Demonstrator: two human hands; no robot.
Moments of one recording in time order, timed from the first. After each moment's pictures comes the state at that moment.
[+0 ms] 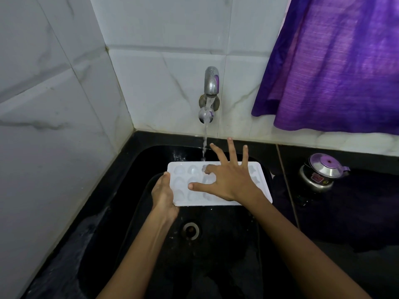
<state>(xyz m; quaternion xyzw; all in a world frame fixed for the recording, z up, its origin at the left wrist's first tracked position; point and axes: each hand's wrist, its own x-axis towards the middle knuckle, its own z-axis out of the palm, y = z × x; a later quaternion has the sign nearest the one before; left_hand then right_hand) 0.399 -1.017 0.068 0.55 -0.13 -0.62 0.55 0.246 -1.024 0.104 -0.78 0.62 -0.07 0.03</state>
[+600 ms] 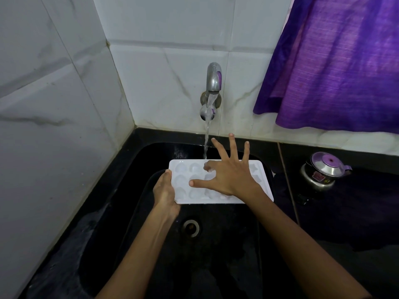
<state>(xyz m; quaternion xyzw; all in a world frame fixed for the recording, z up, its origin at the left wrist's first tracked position) 0.399 -1.015 0.068 0.55 -0.13 -0.62 0.55 0.250 -1.028 0.109 -0.78 0.63 -0.03 0.03</state>
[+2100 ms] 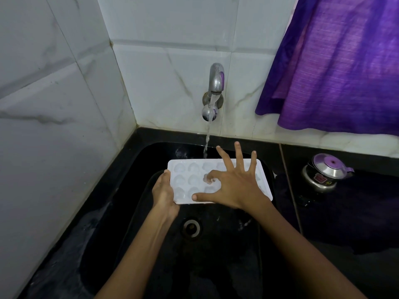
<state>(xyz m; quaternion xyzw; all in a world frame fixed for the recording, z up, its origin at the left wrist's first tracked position) 0.402 -1.015 0.067 0.55 -0.12 -0.61 0.55 0.246 -1.001 0.109 -0.78 0.62 -0.02 0.06</state>
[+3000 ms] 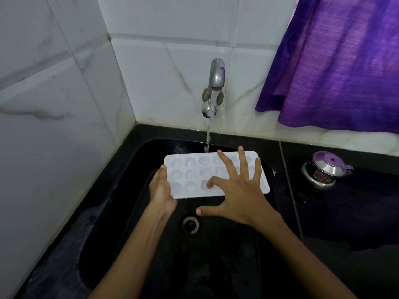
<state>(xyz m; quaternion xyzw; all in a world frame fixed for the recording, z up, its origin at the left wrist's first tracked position) 0.405 -1.020 0.066 0.55 -0.12 -0.61 0.56 0.238 -0.974 0.107 -0.81 0.58 -0.06 0.03</state>
